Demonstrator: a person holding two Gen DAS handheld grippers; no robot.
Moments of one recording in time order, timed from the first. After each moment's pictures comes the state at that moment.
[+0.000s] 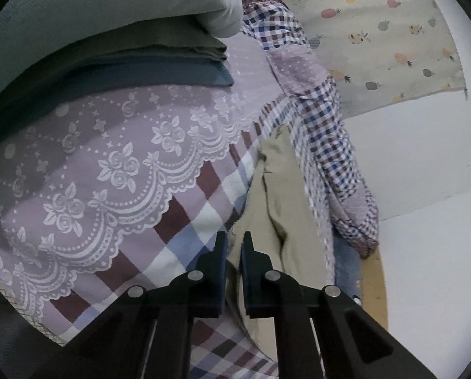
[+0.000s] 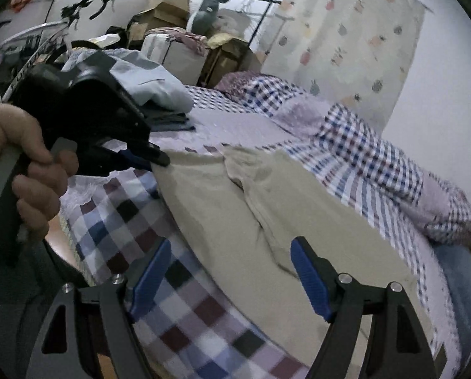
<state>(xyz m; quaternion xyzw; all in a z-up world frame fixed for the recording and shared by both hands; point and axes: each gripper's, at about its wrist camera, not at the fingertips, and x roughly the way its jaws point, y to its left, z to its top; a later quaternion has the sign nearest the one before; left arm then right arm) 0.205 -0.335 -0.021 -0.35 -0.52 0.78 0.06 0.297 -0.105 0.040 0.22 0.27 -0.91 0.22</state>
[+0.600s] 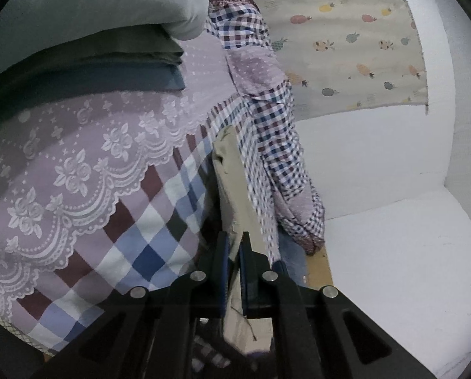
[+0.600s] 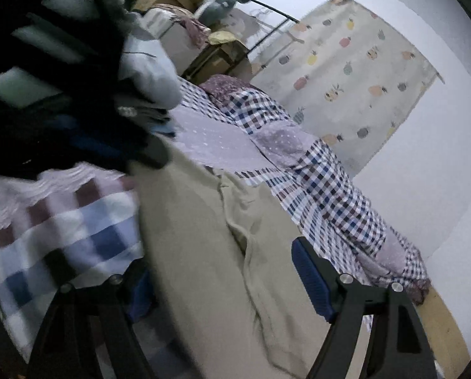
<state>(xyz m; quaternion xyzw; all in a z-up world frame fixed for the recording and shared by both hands) 0.200 -0.348 -0.002 -0.29 -0.57 0.75 0.16 0.221 -0.191 0.006 0.16 0.39 -0.90 0.13</state>
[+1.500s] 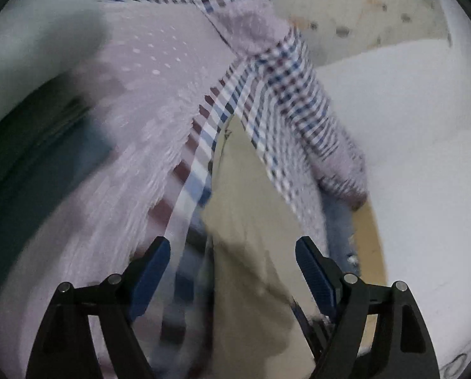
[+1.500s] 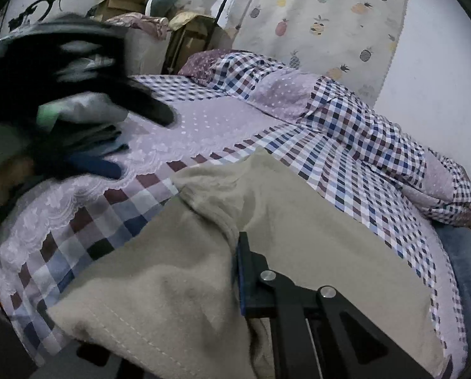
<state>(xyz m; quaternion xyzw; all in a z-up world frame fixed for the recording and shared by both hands) 0.021 -0.348 0.045 -0.44 -0.42 0.77 0.18 0.152 -0.138 0.037 0.28 0.22 -0.92 0.16</state>
